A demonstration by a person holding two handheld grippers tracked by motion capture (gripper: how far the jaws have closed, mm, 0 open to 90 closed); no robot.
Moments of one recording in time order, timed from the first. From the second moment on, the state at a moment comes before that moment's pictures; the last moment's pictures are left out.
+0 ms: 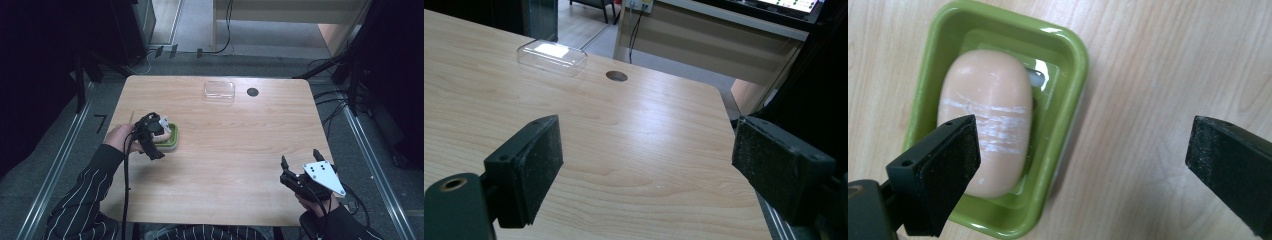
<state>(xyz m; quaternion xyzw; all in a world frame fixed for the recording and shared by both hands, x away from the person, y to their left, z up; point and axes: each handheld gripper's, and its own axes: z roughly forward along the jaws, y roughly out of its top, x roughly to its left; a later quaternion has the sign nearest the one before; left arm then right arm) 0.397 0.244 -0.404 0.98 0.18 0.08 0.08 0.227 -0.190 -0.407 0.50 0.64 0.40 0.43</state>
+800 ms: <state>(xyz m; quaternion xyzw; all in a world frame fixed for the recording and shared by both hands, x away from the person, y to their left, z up) 0.351 0.241 -0.407 0.97 0.19 0.08 0.08 0.227 -0.190 -0.407 0.50 0.64 0.40 0.43</state>
